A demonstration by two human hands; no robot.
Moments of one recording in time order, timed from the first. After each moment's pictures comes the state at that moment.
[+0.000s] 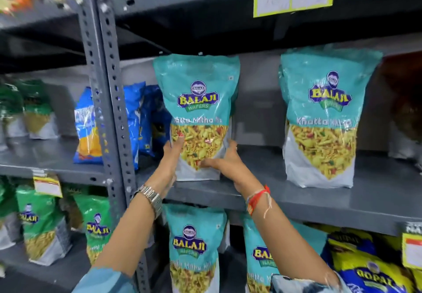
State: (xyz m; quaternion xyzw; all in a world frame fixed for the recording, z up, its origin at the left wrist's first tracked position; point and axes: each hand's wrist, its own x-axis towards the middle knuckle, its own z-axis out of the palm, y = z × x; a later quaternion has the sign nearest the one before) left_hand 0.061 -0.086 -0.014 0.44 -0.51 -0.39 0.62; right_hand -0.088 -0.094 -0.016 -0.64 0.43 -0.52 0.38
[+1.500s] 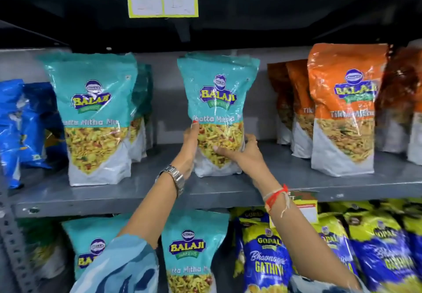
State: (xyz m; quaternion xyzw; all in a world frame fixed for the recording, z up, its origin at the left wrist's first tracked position) left_hand -0.174 -0.073 0.011 0.31 -0.59 -0.52 0.54; right_hand -0.305 -0.032 -0.012 -0.50 0.59 -0.59 0.24
